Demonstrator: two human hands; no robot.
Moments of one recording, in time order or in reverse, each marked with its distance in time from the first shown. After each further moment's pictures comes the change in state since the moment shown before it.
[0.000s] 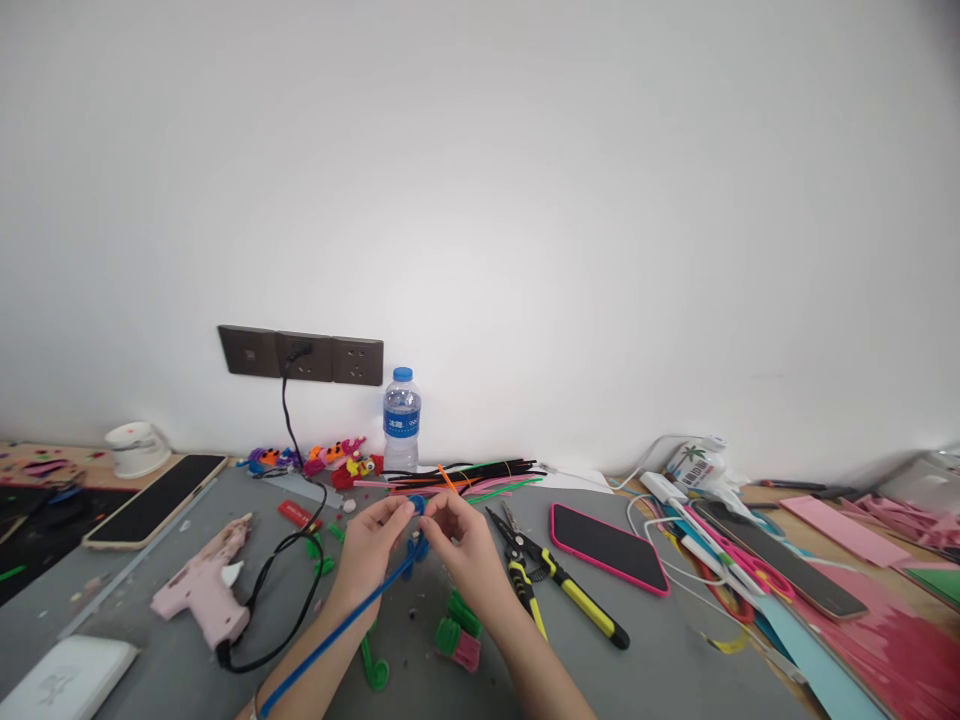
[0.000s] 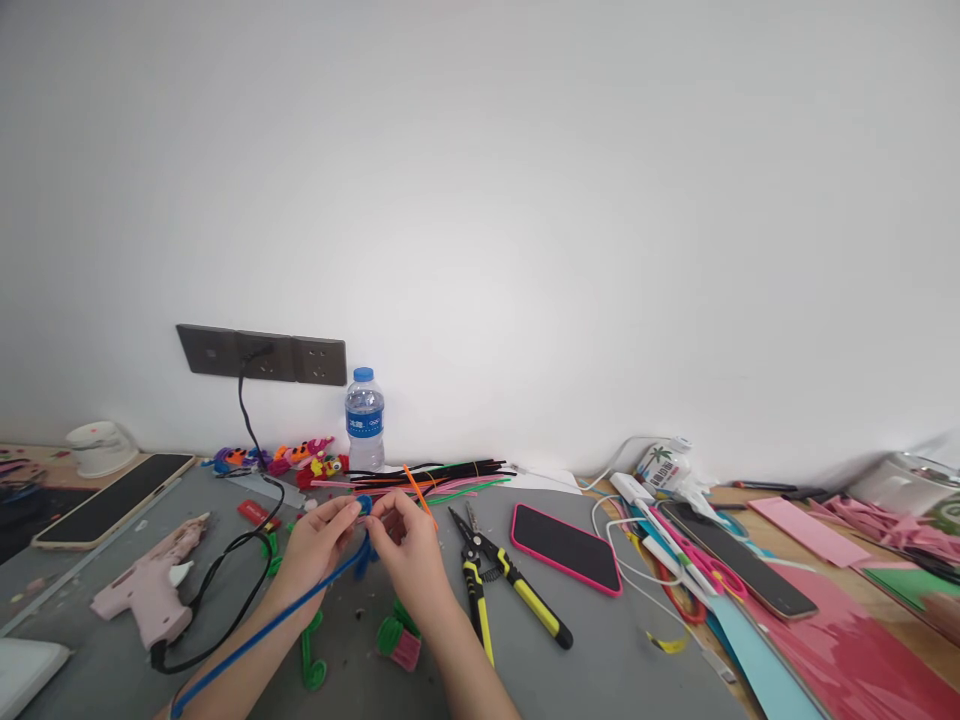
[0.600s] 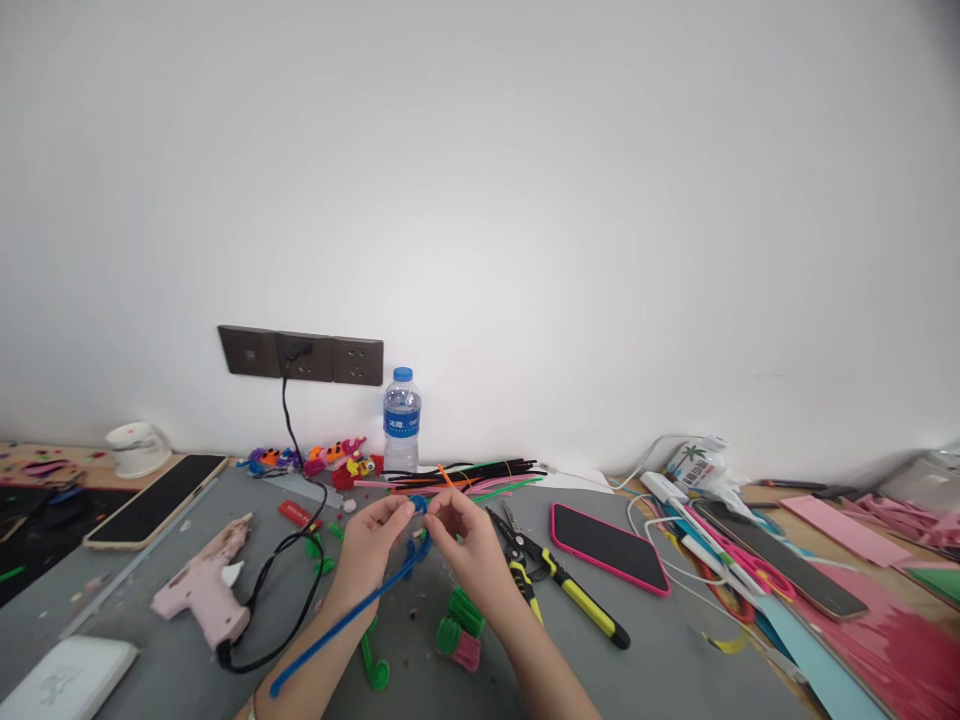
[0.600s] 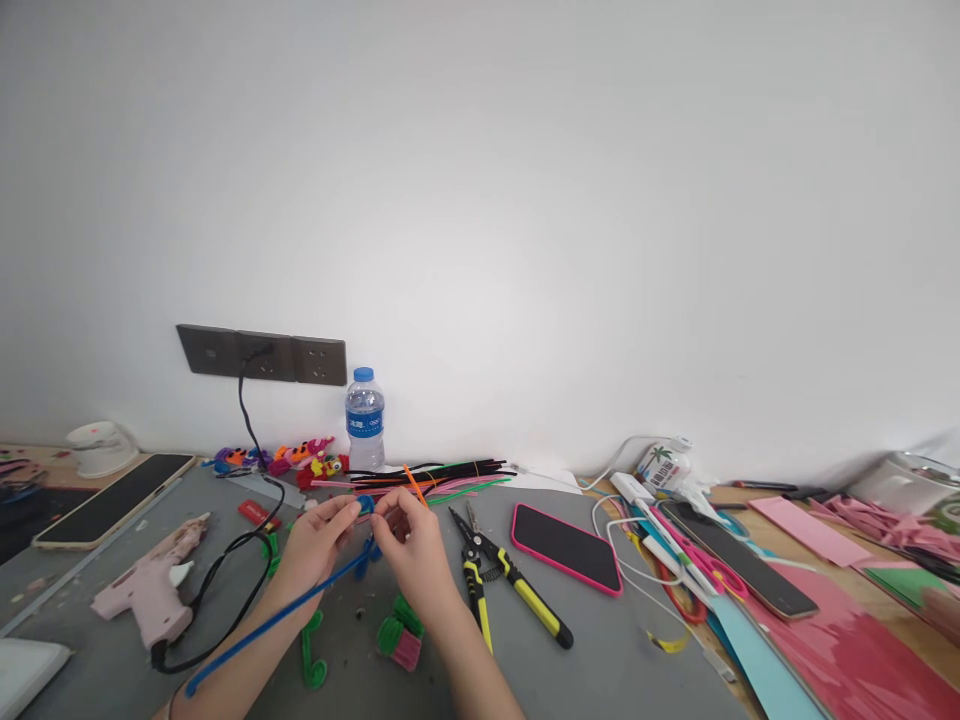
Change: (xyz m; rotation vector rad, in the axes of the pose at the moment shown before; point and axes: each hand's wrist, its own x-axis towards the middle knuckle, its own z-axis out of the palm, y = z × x) left_hand -0.003 0.010 0.005 0.029 0.039 -0.038; right_hand 0.001 0.002 -0.005 -0.007 -0.021 -0.028
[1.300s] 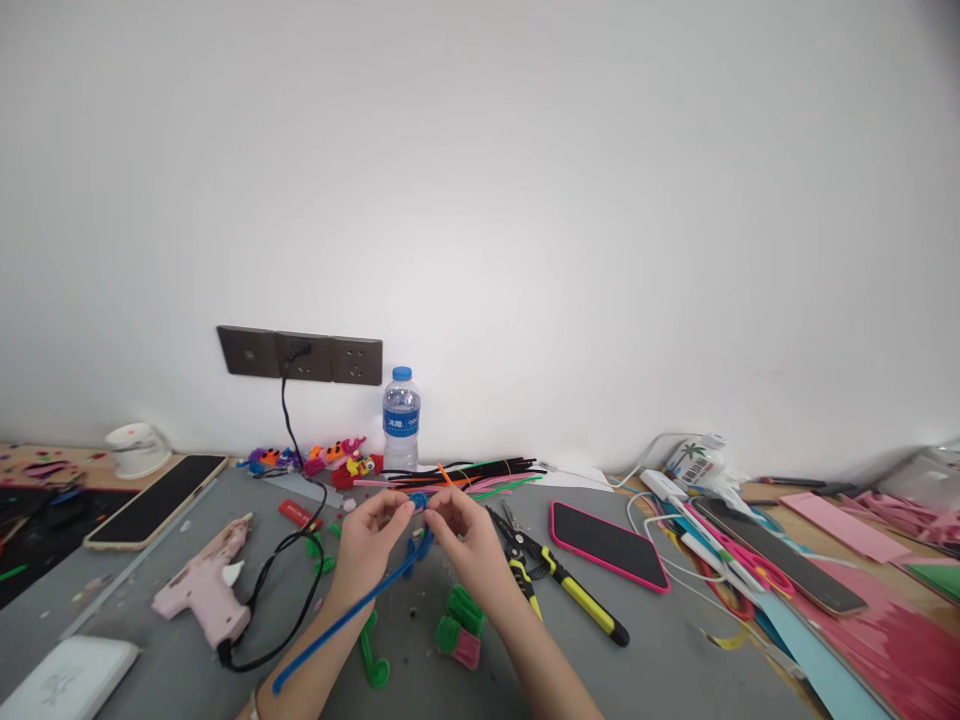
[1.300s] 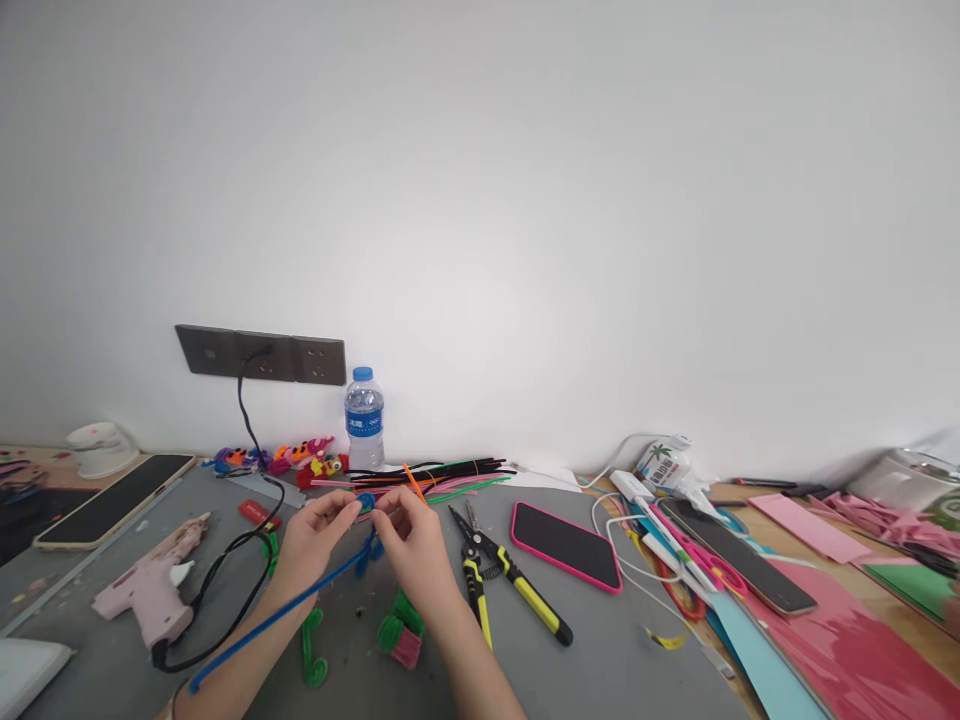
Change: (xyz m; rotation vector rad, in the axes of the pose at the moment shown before) left_hand 0.003 0.000 -0.006 0.207 -0.041 0.282; right_hand 0.002 0.003 0.001 0.015 0.019 0.015
